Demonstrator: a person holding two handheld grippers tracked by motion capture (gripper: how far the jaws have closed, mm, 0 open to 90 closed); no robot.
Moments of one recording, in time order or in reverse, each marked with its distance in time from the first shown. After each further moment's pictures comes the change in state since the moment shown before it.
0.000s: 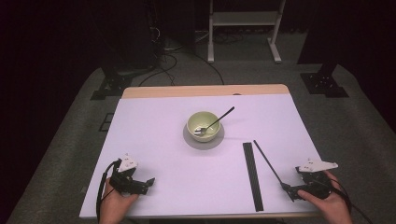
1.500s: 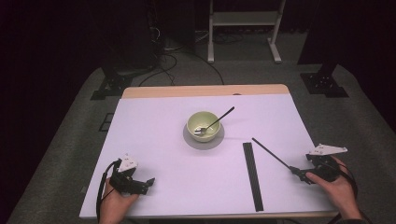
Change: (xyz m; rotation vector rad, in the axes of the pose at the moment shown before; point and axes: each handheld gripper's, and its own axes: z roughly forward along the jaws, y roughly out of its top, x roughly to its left) left arm 0.000 0.000 0.000 0.003 0.000 0.003; right arm -0.058 0.008 0.008 -0.007 -0.073 0.082
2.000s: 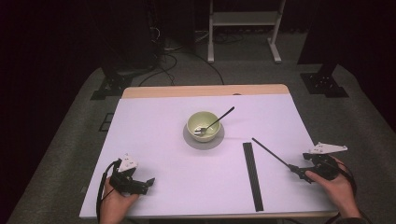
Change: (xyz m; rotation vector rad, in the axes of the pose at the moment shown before) left arm 0.000 0.000 0.000 -0.001 0.000 -0.001; right arm 0.001 0.005 0.000 -0.024 0.040 -0.001
